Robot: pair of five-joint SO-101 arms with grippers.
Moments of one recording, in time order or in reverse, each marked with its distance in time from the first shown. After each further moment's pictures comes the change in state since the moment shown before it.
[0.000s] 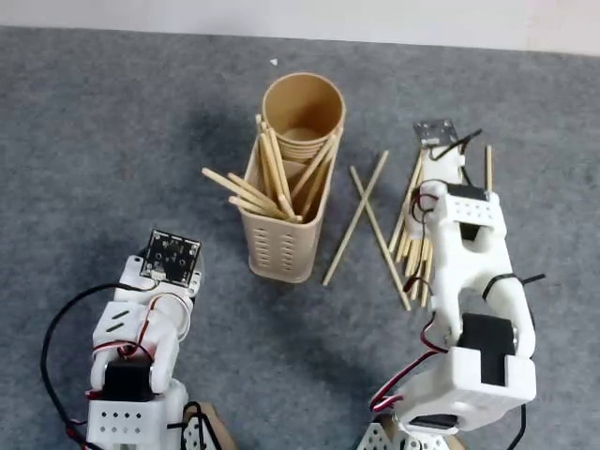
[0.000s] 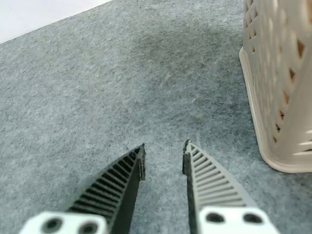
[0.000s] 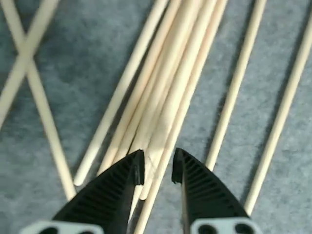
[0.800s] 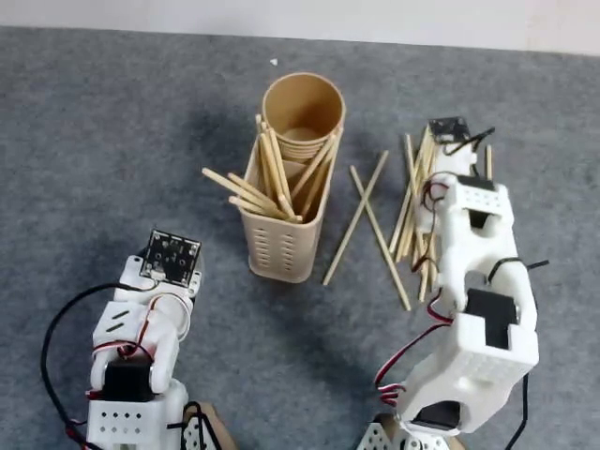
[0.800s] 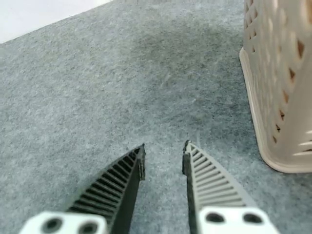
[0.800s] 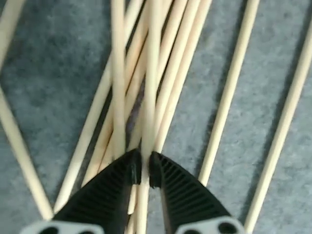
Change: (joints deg) left arm 0.0 0.0 0.0 0.0 0.0; right arm 3.7 8.7 -9.1 2.9 -0.3
